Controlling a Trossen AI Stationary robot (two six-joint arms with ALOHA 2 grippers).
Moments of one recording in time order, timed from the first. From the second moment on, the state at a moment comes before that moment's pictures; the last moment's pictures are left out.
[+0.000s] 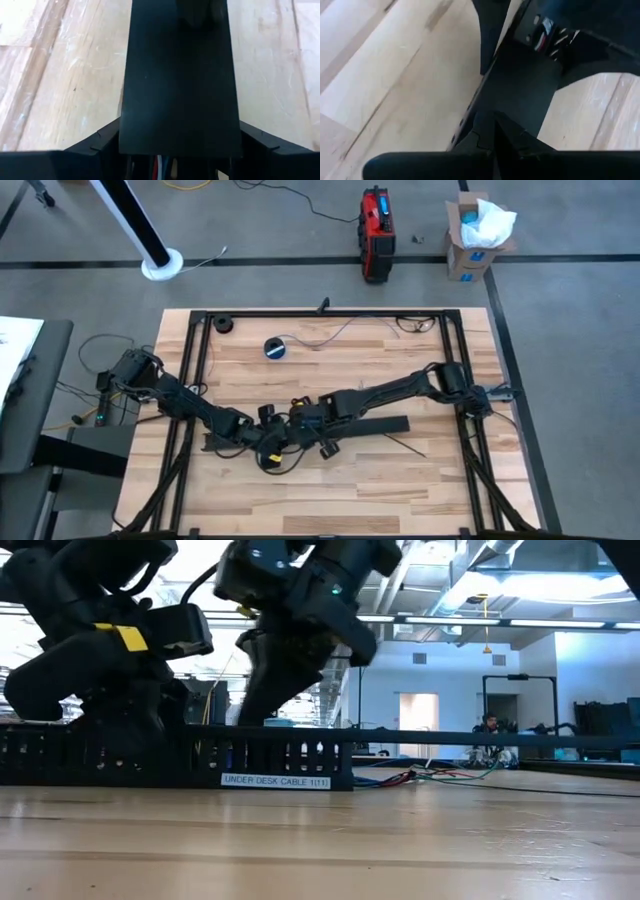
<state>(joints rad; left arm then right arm) -0.42 1.59 0.66 -0.06 -0.39 -0.42 0.16 2.24 1.75 -0.57 -0.04 -0.42</state>
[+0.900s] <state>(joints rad) -0.48 1.29 0.66 -0.43 -0.29 -0.58 0.11 2.27 1.75 -0.48 -0.11 -0.36</state>
